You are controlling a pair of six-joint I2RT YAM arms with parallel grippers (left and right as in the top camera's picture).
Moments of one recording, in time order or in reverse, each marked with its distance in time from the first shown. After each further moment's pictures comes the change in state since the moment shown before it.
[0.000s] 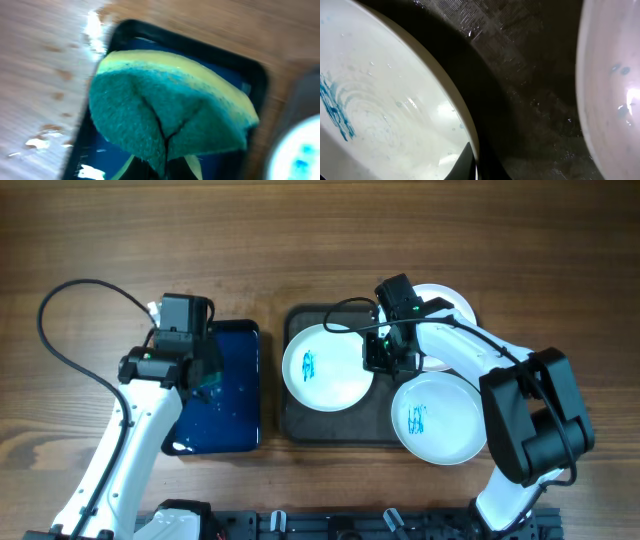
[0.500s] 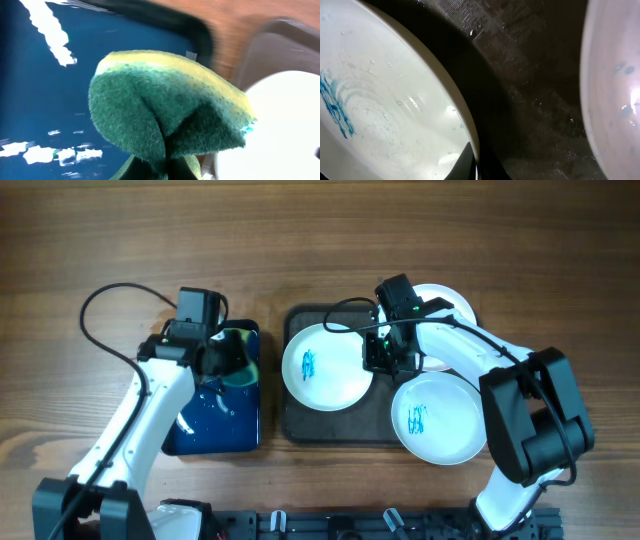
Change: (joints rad) left arm -0.021 0.139 -0.010 0.088 0.309 -0.010; right arm 0.000 0.000 0.000 0.000 -0.008 0.000
